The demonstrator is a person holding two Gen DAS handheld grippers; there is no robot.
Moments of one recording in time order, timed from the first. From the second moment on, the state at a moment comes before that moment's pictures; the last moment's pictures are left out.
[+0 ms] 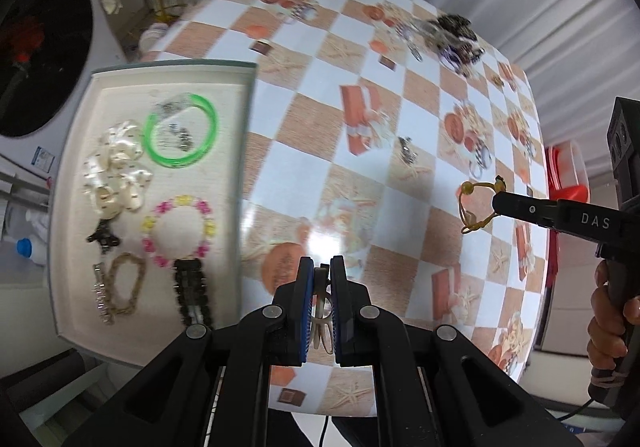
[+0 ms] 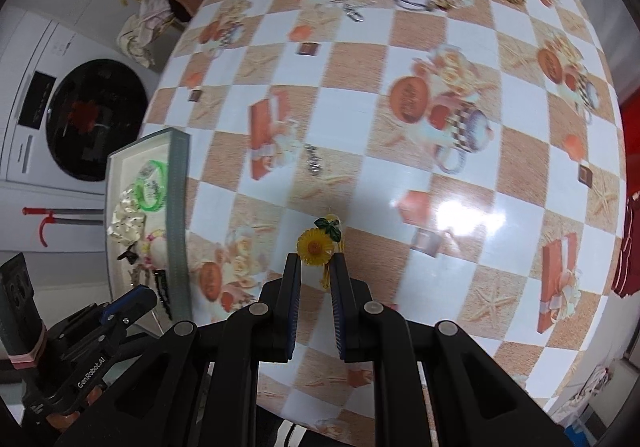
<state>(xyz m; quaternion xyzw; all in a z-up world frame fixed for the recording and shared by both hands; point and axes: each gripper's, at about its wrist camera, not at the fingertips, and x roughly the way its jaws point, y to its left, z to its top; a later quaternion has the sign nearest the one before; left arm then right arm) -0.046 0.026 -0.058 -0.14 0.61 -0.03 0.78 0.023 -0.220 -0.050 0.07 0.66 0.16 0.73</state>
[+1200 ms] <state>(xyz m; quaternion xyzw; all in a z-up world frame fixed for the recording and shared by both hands) -0.066 0.209 -0.109 -0.15 0.62 0.06 0.77 -0.007 0.032 -0.071 -0.03 0.66 0.26 0.70</state>
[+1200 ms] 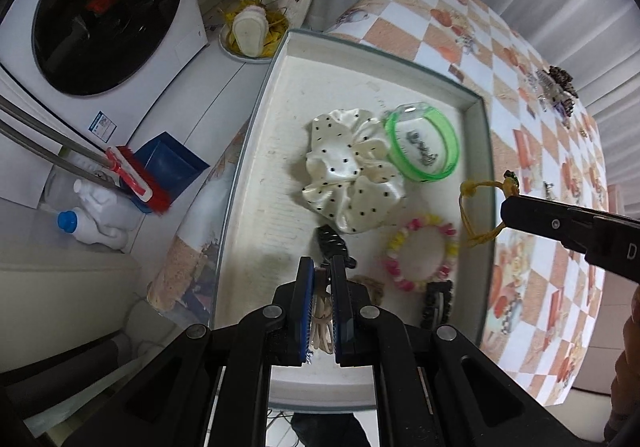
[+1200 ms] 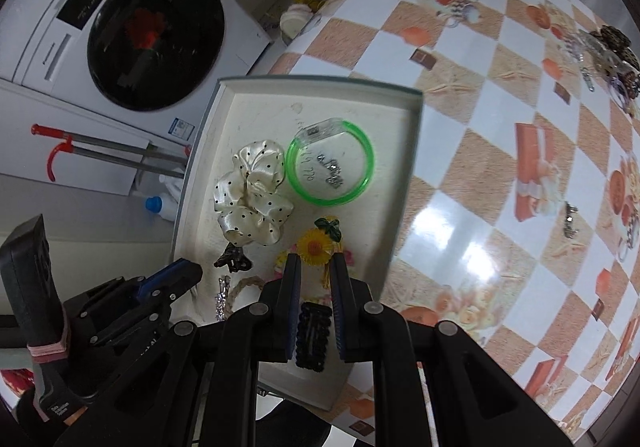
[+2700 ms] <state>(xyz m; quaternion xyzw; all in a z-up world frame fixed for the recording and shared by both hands) -0.074 0.171 -0.110 -0.08 0.64 0.06 0.76 -0.002 0.023 -0.082 -0.01 0.67 0.20 0.72</state>
